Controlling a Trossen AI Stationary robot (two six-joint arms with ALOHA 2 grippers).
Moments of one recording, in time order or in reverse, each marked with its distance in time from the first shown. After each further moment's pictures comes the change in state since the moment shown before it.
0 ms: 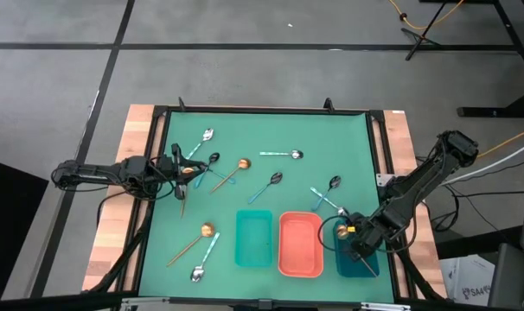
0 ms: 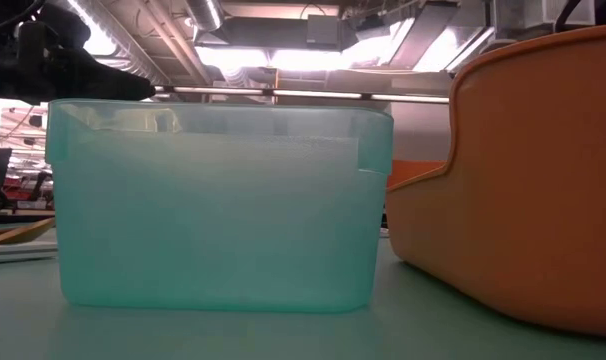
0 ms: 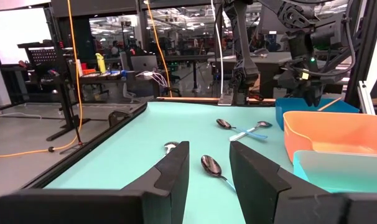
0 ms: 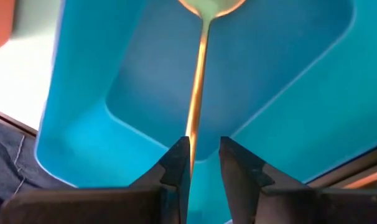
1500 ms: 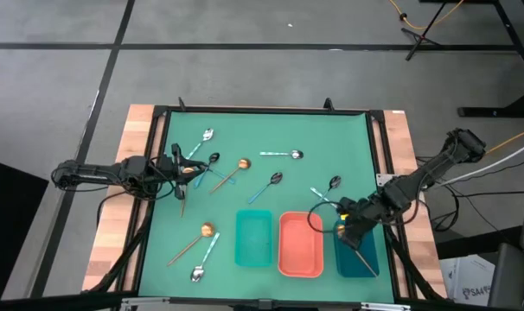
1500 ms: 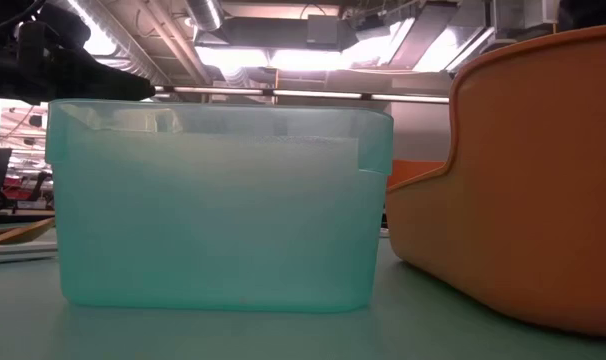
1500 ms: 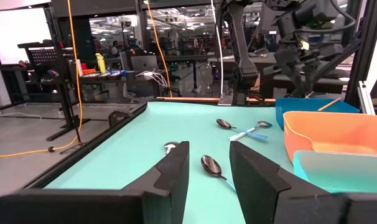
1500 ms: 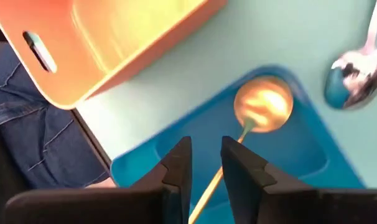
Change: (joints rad) left arm 0.000 0.000 0.000 0.000 0.000 0.000; right arm -0.206 -0.125 0.098 -0.091 0.154 -0.578
